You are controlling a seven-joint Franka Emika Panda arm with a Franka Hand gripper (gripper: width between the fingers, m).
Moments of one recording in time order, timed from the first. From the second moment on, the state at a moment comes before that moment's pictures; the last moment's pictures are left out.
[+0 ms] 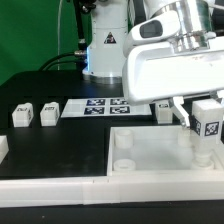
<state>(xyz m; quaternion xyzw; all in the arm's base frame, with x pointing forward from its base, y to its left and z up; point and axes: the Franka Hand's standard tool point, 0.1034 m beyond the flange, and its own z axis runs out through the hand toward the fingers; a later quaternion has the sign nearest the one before) 0.616 0.113 0.078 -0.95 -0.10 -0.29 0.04</state>
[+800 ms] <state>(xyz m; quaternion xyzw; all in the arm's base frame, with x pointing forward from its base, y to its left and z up) 0.616 0.114 0.065 -0.95 -0.10 -0.30 0.04</state>
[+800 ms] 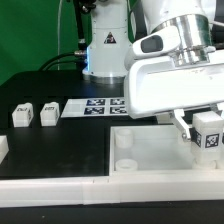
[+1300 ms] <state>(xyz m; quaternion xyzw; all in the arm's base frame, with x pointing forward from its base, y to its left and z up) 0.613 0.114 0.061 -0.95 -0.10 -0.28 0.04</state>
